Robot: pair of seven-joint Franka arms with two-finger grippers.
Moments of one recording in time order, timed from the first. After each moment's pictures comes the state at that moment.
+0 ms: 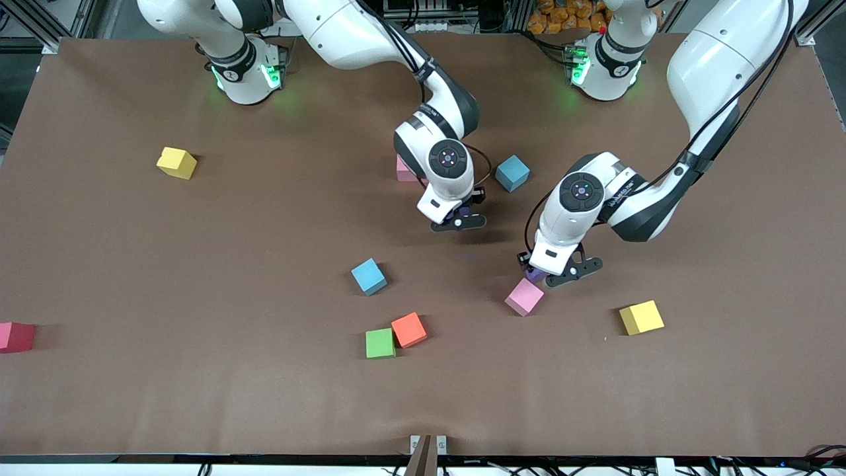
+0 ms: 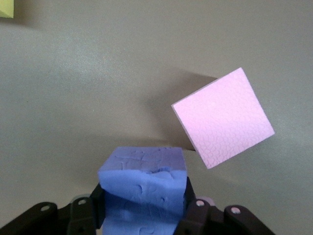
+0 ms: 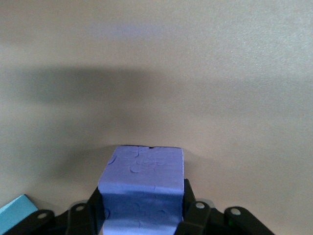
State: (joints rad) left arm 0.24 0.63 -0.73 -1.91 0.67 2.34 -1.22; right arm 1.07 0.90 -0.24 -1.29 0.45 2.10 0.58
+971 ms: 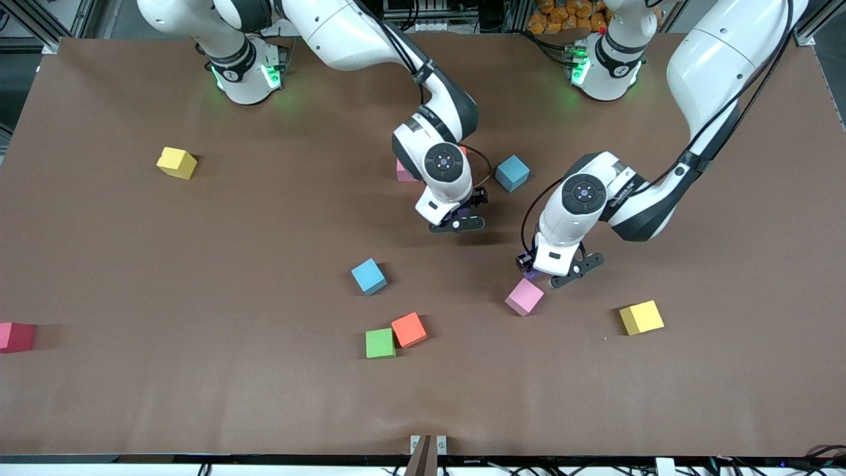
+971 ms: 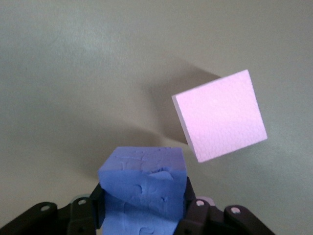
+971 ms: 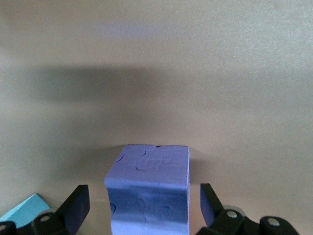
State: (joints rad) left arm 0.23 0.63 -0.75 -1.90 0.59 2.32 -1.37; right arm 1.06 0.89 -0.24 -1.29 0.50 2.10 0.59
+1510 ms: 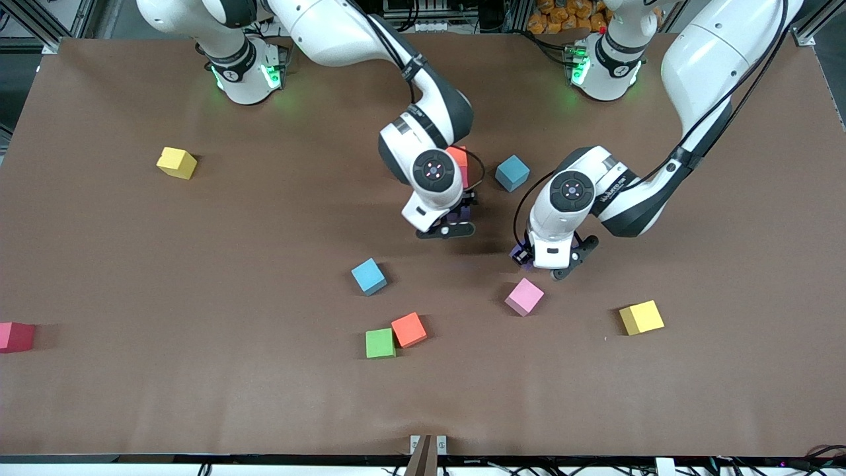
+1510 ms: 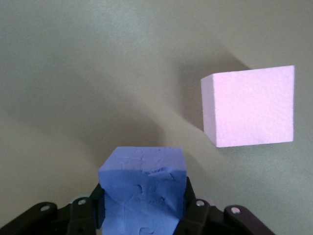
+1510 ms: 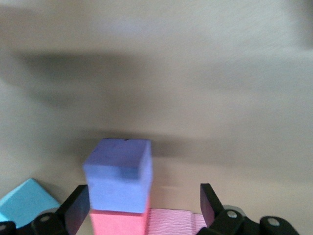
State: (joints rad) left arm 0.23 0.63 -0.79 -1.89 0.58 2.23 -1.64; right arm 1.04 0.86 -0.36 -1.21 0.52 1.84 0.49
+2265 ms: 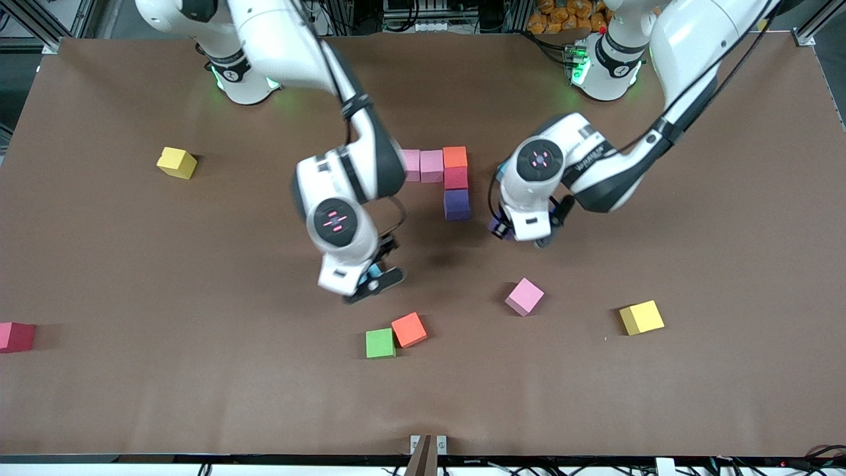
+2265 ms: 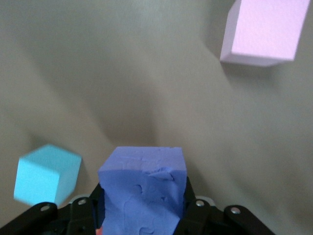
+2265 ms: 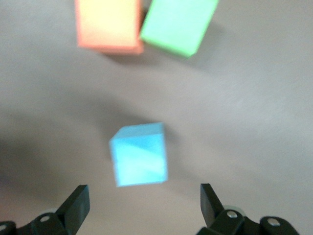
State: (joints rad) left arm 0.23 0.58 -0.97 -1.88 0.48 2.09 -1.97; right arm 0.92 0.87 -0.63 -1.22 0.52 1.87 -0.21
